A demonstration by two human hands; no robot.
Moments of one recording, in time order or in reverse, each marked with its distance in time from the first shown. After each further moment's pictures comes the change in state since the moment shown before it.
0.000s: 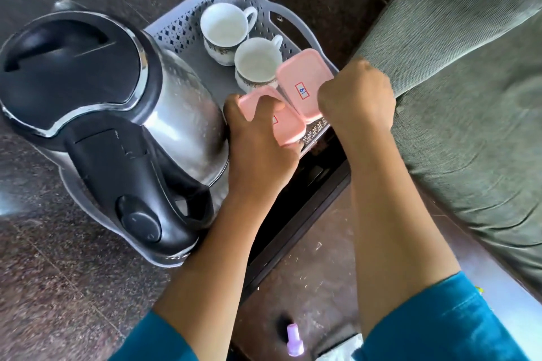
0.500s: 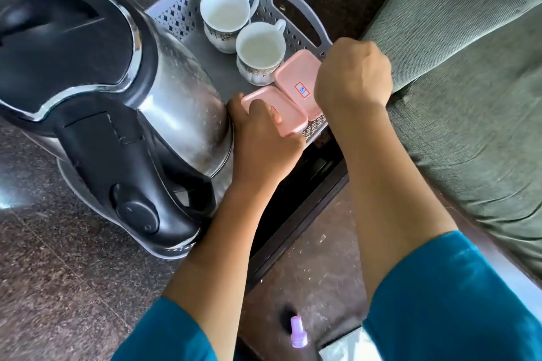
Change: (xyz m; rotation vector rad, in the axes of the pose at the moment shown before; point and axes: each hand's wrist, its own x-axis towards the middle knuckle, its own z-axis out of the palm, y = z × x) left_hand 0.003 -0.009 0.009 -0.008 -0.098 -0.171; right_hand 0.010 -0.006 0.016 -0.223 0.111 -0.154
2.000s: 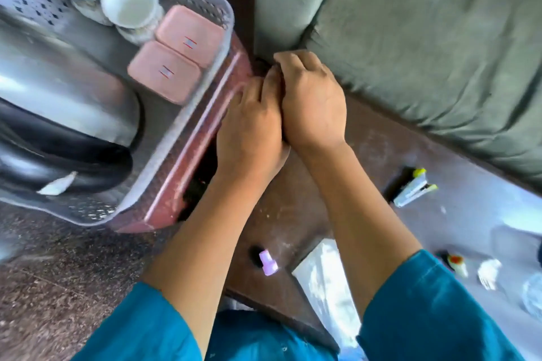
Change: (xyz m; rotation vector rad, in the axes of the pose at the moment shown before) left_hand -0.099 0.051 0.042 0.487 -0.216 0.601; right_hand -0.117 0.116 0.004 0.303 0.193 -0.100
